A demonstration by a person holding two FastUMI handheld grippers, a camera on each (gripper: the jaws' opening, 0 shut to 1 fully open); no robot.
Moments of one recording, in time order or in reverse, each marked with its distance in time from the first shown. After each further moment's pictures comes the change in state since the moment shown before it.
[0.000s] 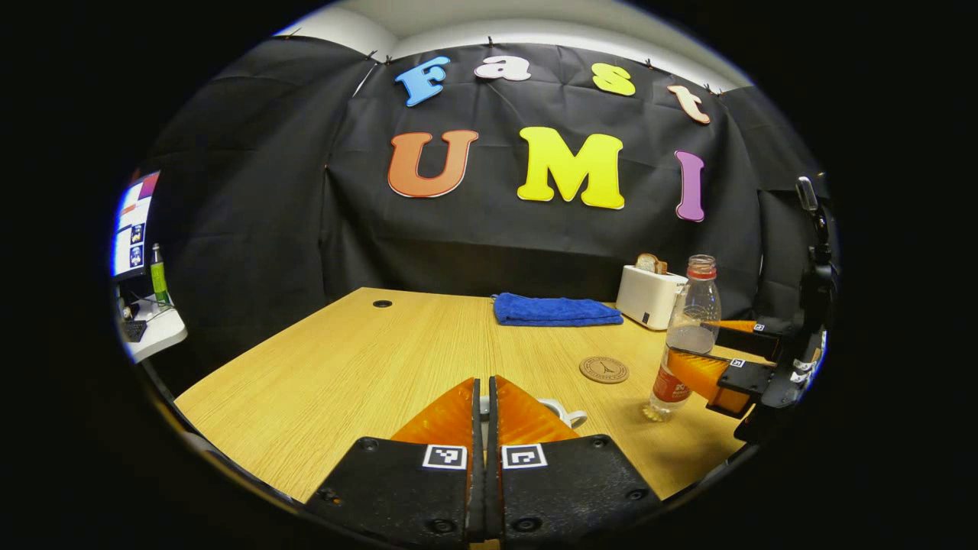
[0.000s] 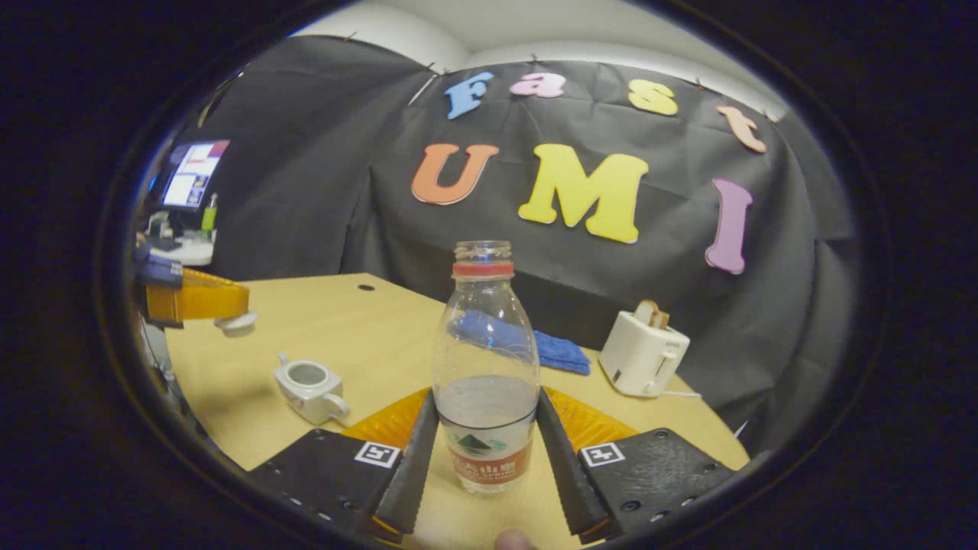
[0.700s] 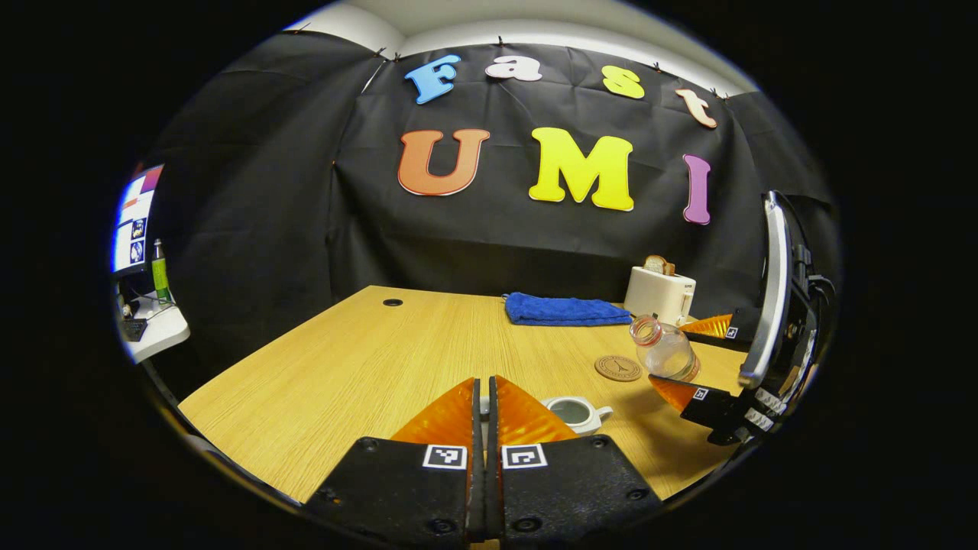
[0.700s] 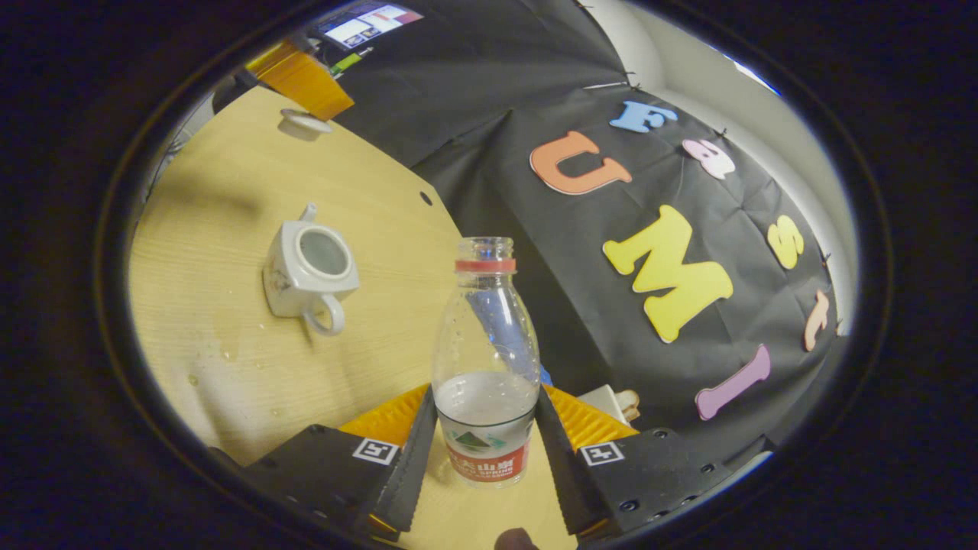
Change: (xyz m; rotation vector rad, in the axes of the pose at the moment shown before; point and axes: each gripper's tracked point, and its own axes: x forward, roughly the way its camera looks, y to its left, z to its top) left arm 0.001 0.029 -0.002 -0.013 0.002 -0.006; right arm 0.031 0.013 -0.004 -0.693 0.045 -0.020
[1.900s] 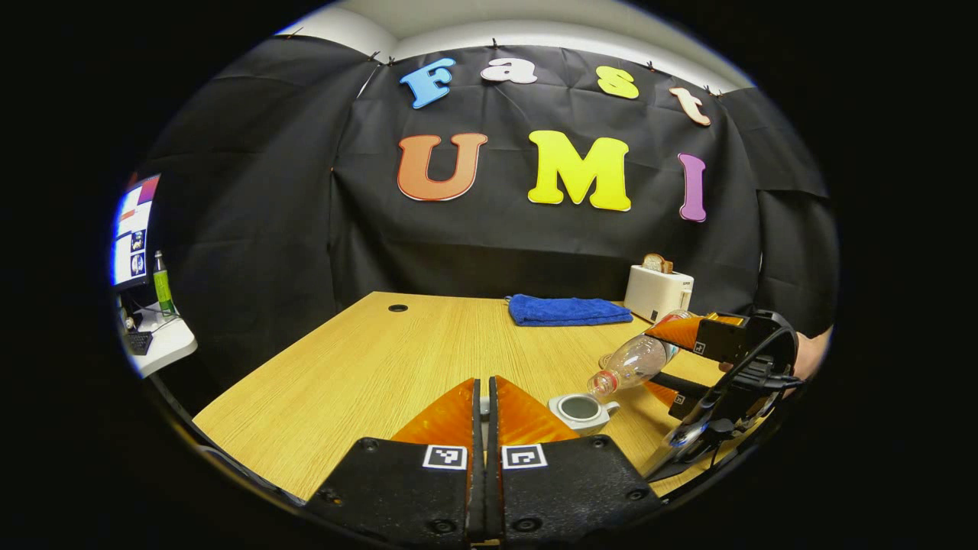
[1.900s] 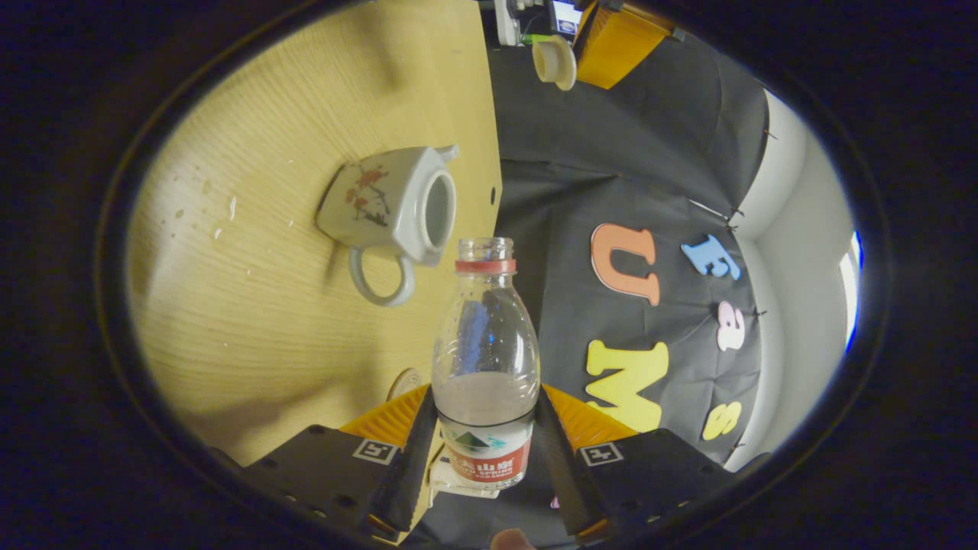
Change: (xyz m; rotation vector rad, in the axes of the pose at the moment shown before) left arm -0.013 0.014 0.008 0.035 -0.001 -0.005; right arm -0.002 -0.025 0.034 -0.670 -0.076 -0.100
